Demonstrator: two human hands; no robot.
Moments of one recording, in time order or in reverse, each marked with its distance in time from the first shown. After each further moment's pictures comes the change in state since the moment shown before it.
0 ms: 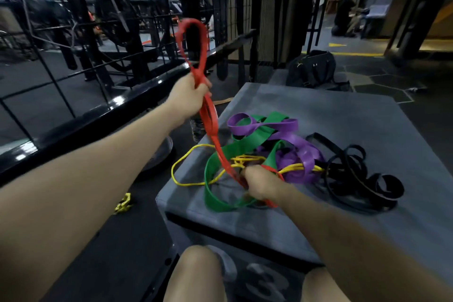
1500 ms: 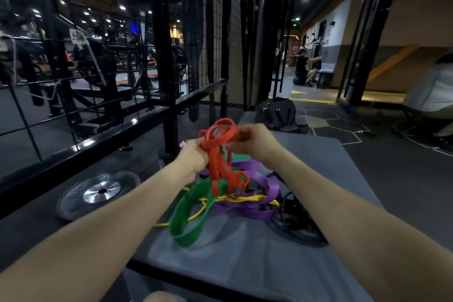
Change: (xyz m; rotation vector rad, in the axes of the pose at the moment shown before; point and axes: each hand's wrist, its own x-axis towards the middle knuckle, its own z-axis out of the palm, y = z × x) left_hand -0.044 0.041 0.070 -0.410 -0.187 -0.192; right_hand -0.054 0.017 -0.166 0.707 0.541 -0.079
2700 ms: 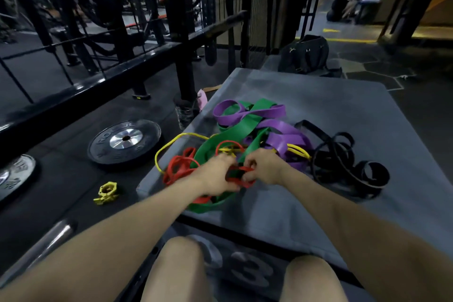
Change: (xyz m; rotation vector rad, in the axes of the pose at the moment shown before) left_hand -0.023 -0.140 -0.009 1.082 -0.427 0.091; right_hand -0.036 0.123 0.096 -0.546 -0.437 0.099
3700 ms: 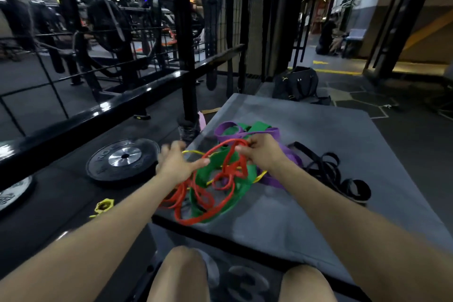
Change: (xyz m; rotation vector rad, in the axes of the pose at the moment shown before) left_hand -0.042 -0.035 -0.058 -0.334 0.479 -0.486; right_hand -0.011 -0.044 -0.049 0.602 0.308 0.098
